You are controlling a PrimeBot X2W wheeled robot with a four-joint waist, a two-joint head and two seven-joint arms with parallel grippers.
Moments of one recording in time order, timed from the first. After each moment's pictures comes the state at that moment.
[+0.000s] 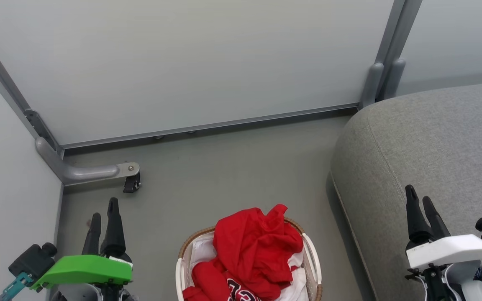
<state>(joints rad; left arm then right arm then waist) -0.04 0.04 -0.02 0.21 -0.92 -0.10 -0.09 -0.05 -0.04 -0.09 0.19 0.81 0.13 -0.09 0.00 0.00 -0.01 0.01</state>
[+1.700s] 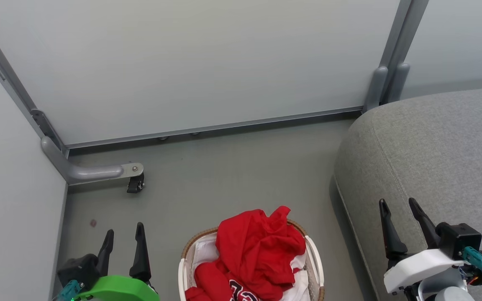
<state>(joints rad) -0.01 0.04 -0.10 0.33 -0.41 -0.08 -0.21 -0.03 -0.05 -0.02 0.22 0.23 0.13 -0.21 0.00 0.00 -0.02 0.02</state>
